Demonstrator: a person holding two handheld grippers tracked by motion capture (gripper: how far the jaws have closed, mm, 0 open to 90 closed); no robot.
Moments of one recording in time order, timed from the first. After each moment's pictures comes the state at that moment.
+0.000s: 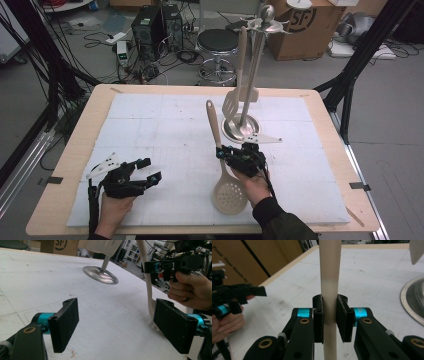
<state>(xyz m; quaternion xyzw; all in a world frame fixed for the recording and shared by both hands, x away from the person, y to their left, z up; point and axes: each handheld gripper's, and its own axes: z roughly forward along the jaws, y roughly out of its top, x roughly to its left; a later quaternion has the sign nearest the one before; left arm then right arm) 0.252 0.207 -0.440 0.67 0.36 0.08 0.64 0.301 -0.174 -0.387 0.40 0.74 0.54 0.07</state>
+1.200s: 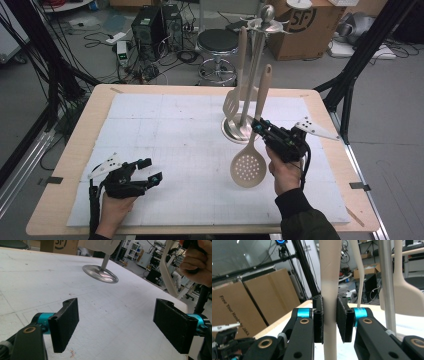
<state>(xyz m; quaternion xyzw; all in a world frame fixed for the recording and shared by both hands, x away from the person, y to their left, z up) 0.253 0.205 -0.441 0.68 0.36 0.08 0.64 0.295 -0.251 -0.325 0.39 0.62 0.66 0.16</state>
